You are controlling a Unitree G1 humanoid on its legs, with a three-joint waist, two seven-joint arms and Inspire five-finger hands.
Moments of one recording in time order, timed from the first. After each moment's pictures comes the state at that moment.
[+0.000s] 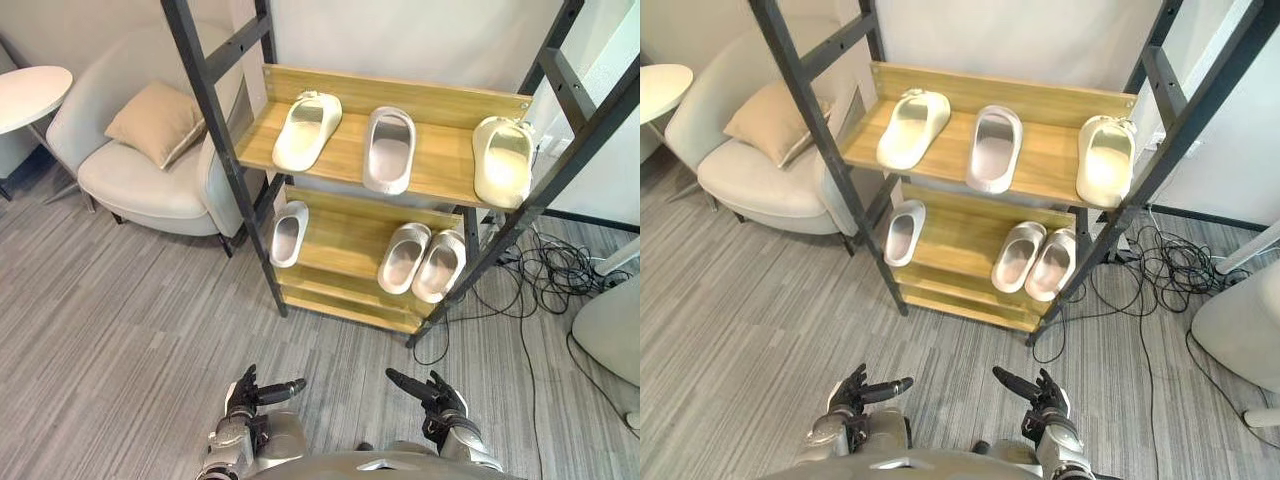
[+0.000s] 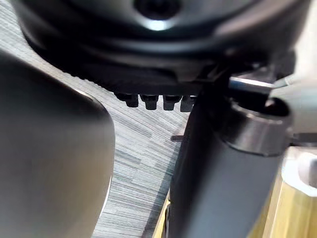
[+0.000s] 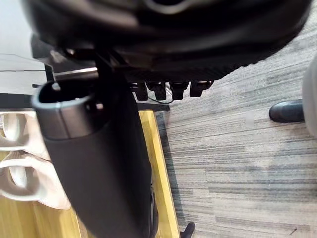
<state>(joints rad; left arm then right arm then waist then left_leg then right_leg) 0.01 0.05 0.07 1.03 -0.12 -0.13 0.06 -0.02 -0.02 -0.13 1.06 0.32 -0.11 -0.05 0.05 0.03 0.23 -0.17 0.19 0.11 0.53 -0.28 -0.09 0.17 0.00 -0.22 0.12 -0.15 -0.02</state>
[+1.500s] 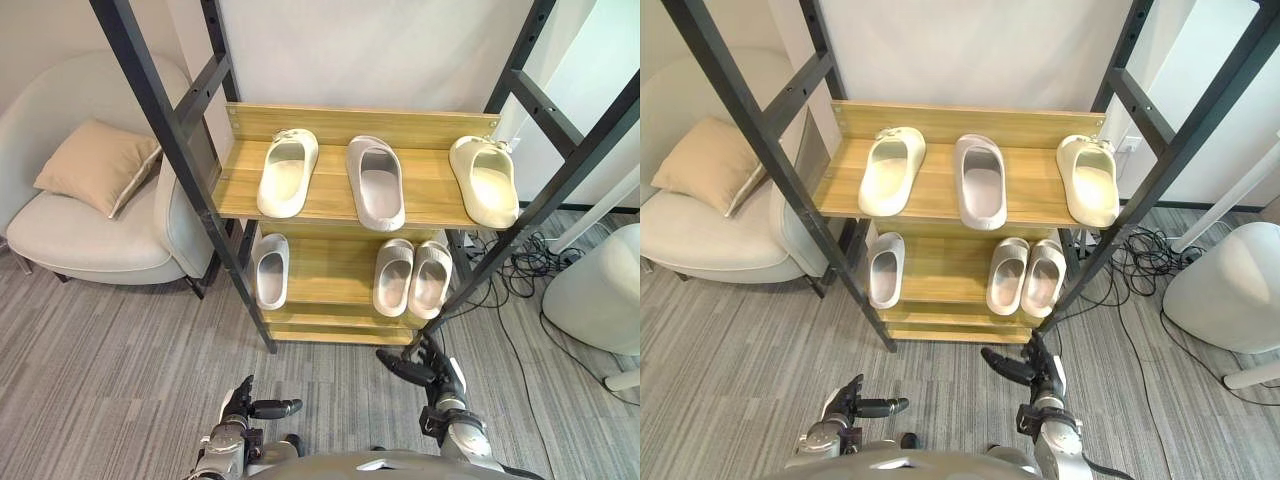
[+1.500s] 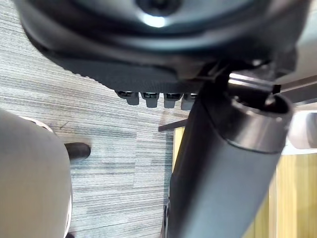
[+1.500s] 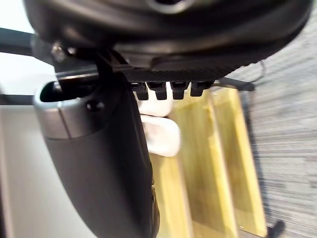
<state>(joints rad) 0.03 0.12 -0.05 1.09 -0.11 -0.13 0.08 0.31 -0.05 0.03 0.30 0.18 -0.14 -0.10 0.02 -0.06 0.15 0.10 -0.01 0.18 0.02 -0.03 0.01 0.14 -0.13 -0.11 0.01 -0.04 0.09</state>
